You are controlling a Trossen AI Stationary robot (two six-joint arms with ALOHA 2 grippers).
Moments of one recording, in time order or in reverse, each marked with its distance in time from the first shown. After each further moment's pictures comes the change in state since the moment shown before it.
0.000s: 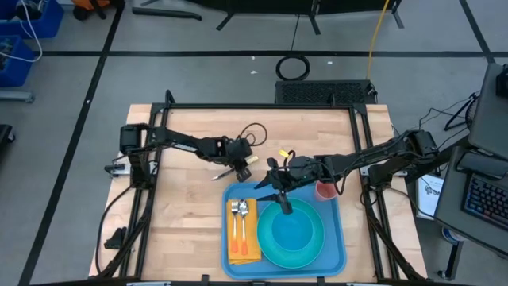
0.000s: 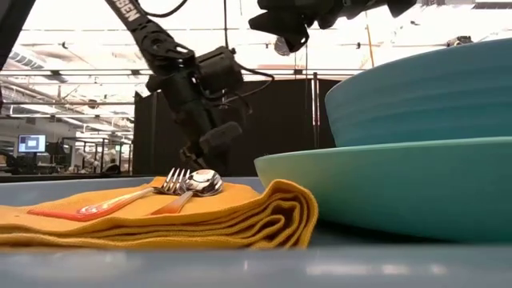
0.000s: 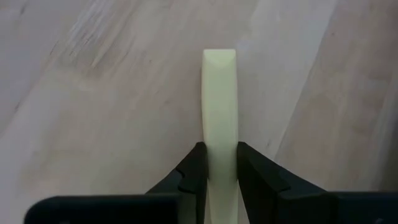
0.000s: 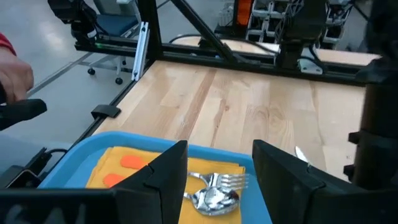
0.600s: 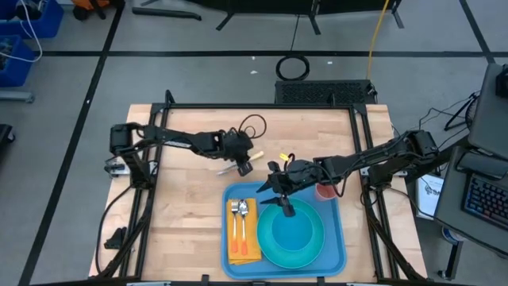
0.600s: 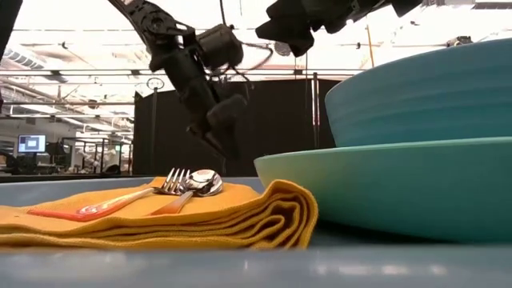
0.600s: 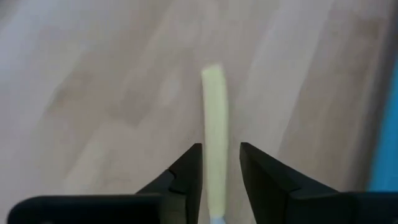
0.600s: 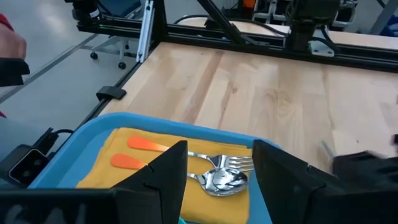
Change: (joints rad) left arm 0.012 -0.096 0.060 -0.049 -0.060 0.053; right arm 0.019 0.000 0.000 -0.068 0.004 -0.005
